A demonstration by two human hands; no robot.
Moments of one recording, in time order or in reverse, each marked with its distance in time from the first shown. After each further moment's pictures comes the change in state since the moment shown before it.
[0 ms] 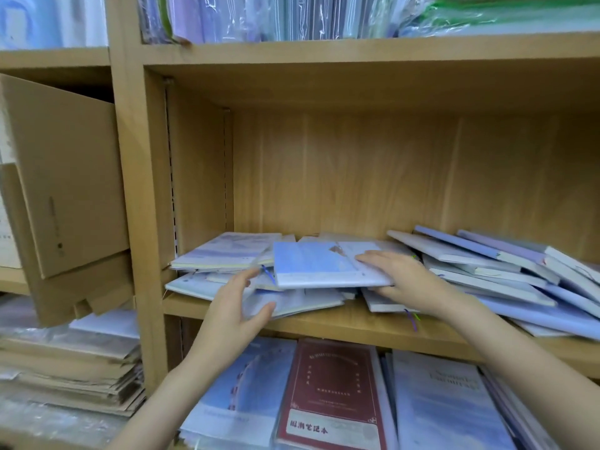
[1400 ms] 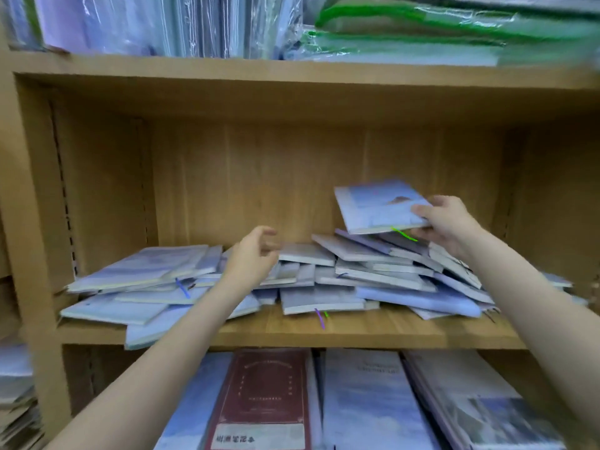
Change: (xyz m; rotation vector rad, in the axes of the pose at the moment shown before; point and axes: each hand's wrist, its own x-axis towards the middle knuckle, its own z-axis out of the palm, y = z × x) left_hand 0.098 0.102 0.095 -0.100 -0.128 -0.051; right_hand -0.056 0.117 -0.111 1.130 0.649 0.696
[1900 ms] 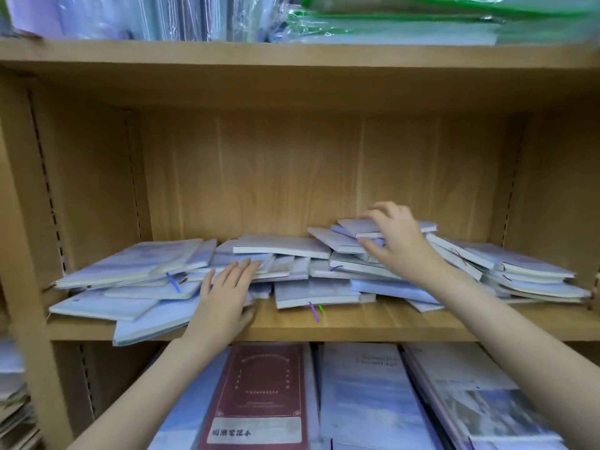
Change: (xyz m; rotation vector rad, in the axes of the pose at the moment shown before) left_hand -0.046 -0.068 0.012 0.821 -0.049 0.277; right_hand -0.049 0.028 0.025 -1.009 -0.192 -0.709
